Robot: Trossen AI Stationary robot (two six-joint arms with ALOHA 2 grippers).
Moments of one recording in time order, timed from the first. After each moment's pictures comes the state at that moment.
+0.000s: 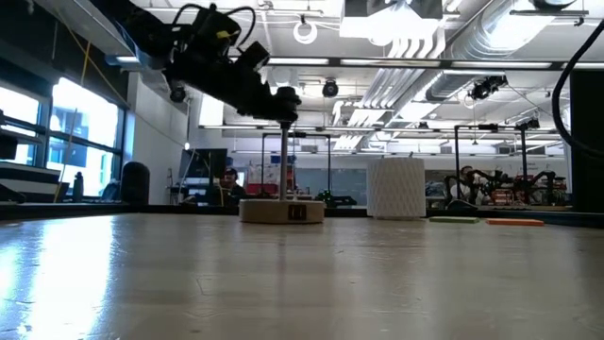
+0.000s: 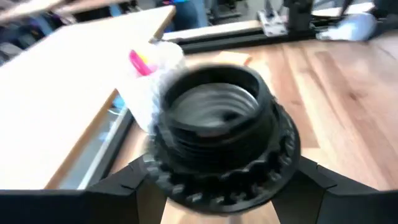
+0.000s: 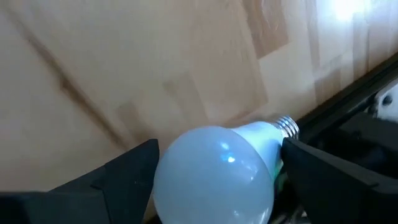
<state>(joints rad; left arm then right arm) 0.44 1.51 0.81 0.34 0.21 0.32 0.99 1.51 0.71 -1.17 0.02 1.38</state>
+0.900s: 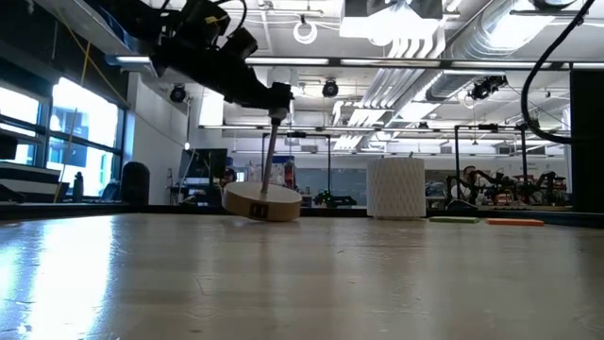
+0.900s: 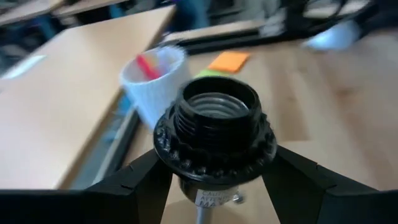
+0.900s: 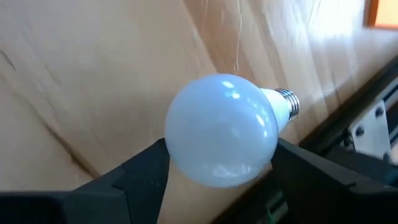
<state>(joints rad) 0.46 1.39 0.81 0.19 0.20 0.36 0.93 1.51 0.74 -1.21 0.18 1.43</state>
